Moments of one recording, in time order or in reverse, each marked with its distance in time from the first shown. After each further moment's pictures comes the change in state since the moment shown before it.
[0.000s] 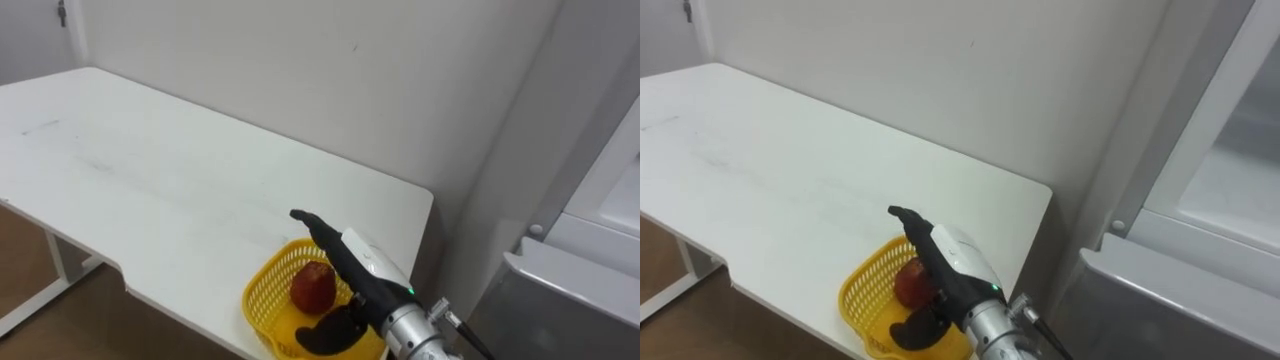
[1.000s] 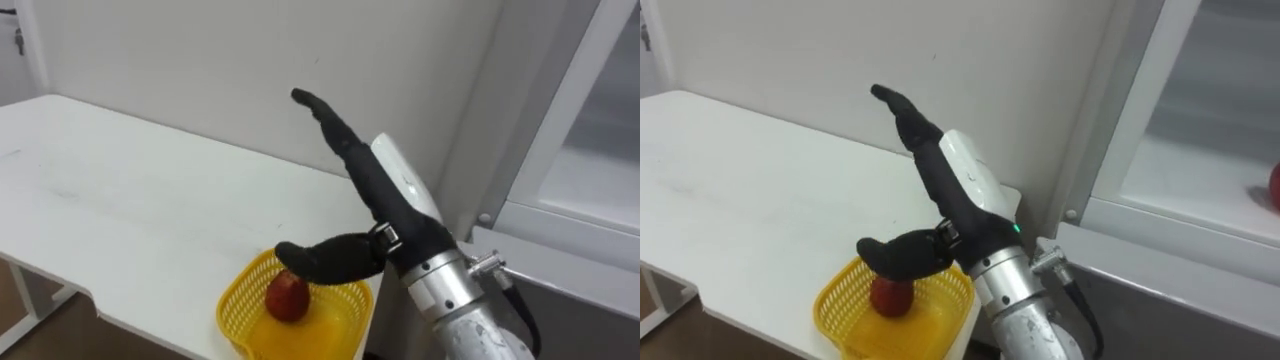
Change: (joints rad) left arm 0.033 -0.031 0.059 0.023 0.008 -0.004 0.005; right arm 0.045 -0.018 -0.167 -0.424 0.033 -0.029 -0.043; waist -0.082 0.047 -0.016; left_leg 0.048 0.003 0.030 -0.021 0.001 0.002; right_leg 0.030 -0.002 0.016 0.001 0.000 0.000
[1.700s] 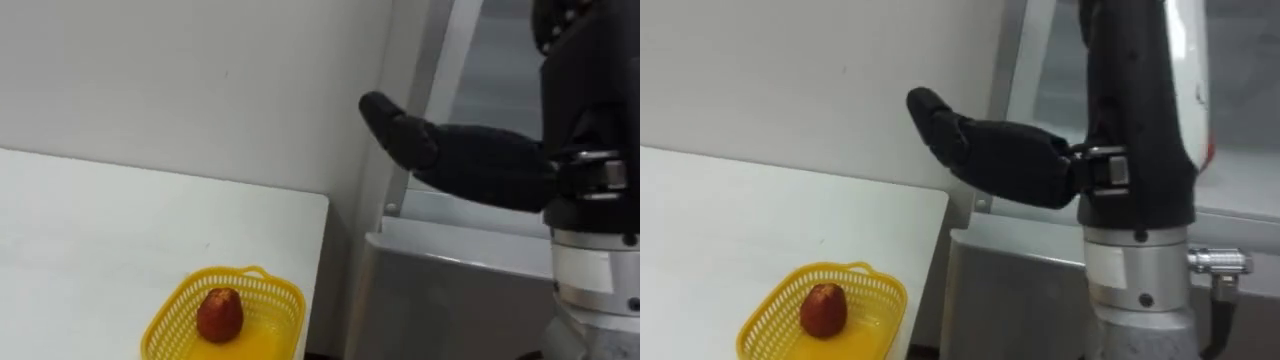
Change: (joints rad) left arm 0.022 -0.021 0.054 0.036 0.000 -0.040 0.041; right arm 0.096 -0.006 -0.247 -0.392 0.042 -0.101 -0.238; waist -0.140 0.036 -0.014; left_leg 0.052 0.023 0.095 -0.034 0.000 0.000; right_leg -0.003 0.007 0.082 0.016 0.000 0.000
